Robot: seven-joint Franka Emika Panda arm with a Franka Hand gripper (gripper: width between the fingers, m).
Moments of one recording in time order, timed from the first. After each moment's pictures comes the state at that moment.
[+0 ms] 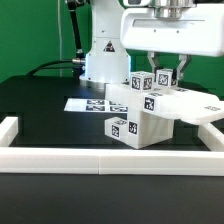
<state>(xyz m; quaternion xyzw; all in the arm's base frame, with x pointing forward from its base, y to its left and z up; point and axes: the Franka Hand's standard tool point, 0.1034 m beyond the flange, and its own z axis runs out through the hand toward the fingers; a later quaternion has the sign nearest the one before) 0.509 0.075 0.114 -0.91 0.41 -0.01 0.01</state>
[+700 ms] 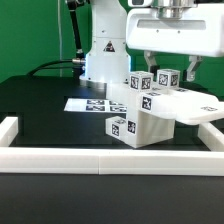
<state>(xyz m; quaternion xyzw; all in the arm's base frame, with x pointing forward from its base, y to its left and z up) 0.508 0.080 0.113 -0.93 0.38 -0.01 0.01</state>
